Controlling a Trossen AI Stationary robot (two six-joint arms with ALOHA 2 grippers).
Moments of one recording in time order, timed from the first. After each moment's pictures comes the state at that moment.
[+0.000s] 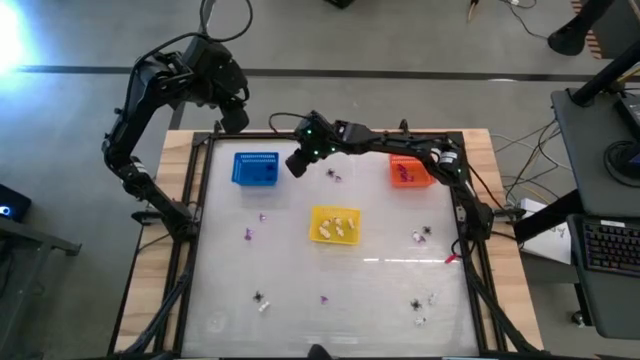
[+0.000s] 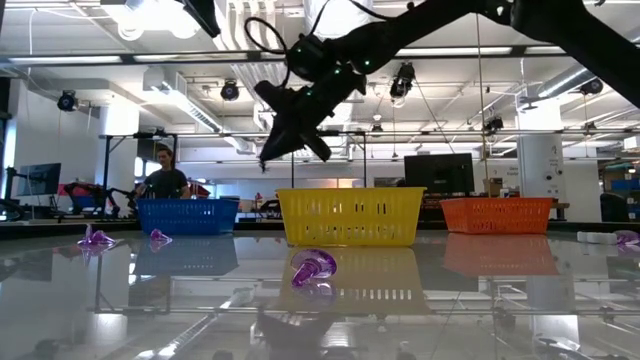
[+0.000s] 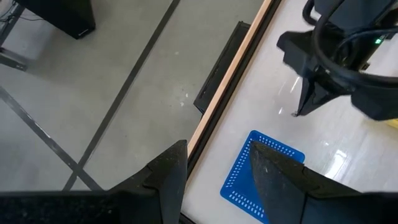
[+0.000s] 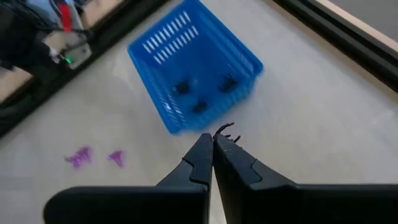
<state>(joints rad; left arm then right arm) 0.66 1.59 2.27 -1.57 -0.20 0.31 -0.39 2.21 1.91 -0.43 -0.21 0.35</state>
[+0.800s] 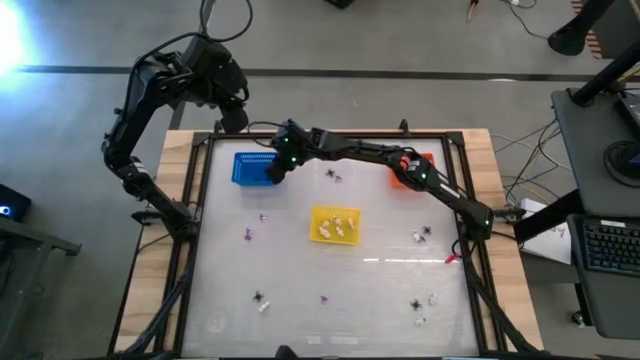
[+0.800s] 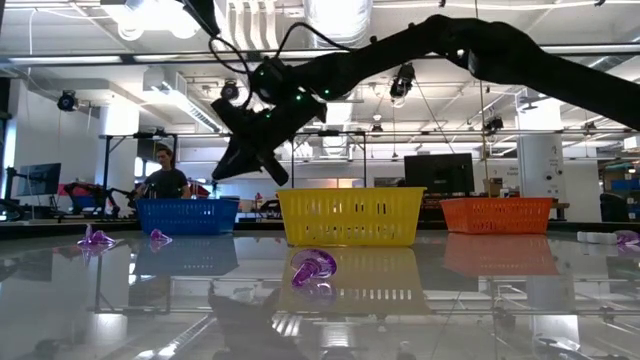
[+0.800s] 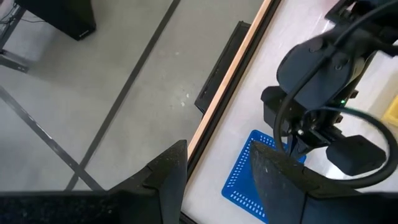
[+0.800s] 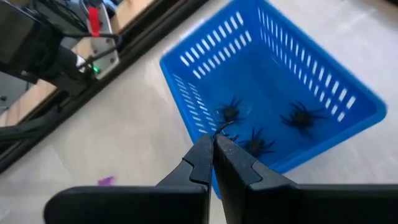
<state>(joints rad) 0.66 1.59 2.27 -1.57 -0.20 0.32 -0.36 2.54 2.34 -0.47 -0.33 0.40</state>
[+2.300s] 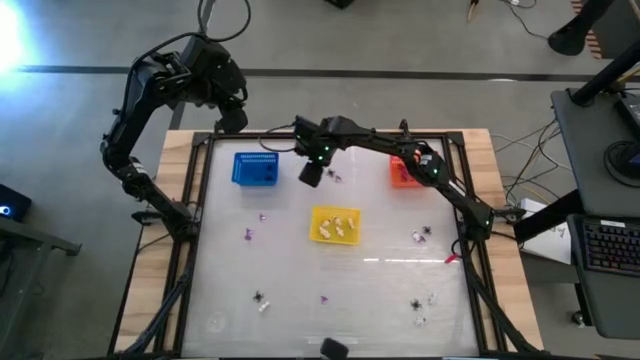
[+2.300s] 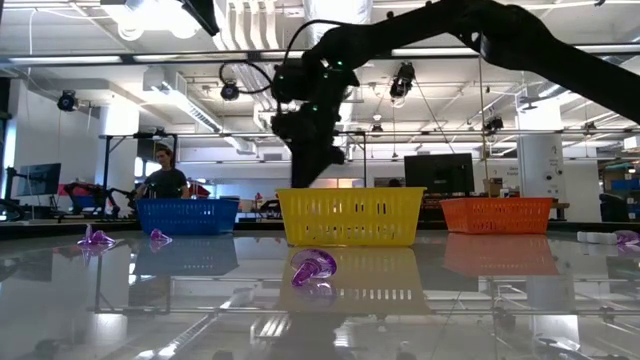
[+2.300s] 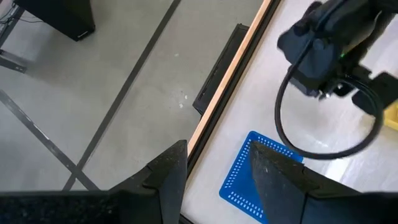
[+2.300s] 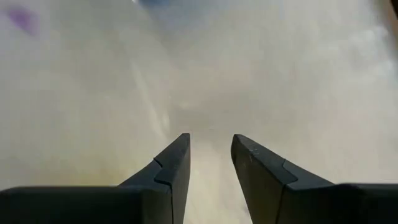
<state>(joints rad) 0.66 1.58 2.27 -1.57 -0.19 0.31 -0.40 2.42 2.34 -1.15 -0.12 0.02</state>
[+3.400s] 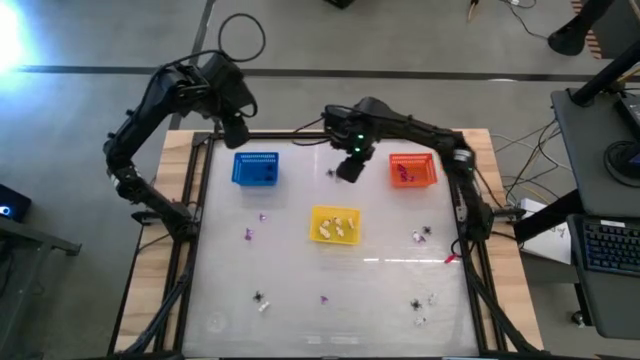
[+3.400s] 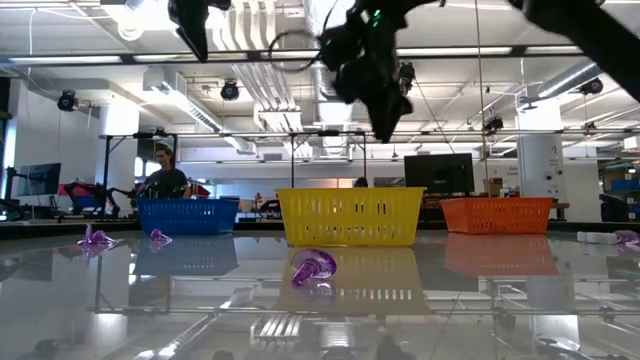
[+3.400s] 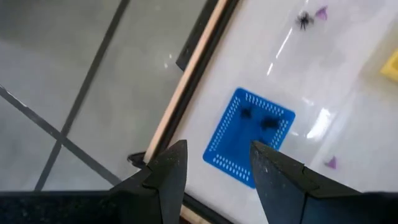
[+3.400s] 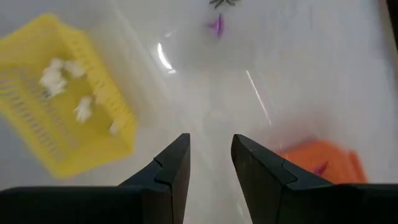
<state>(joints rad) 0.66 1.53 2.01 -1.57 -0.19 0.28 -0.43 2.11 2.15 -1.57 -0.10 0.09</state>
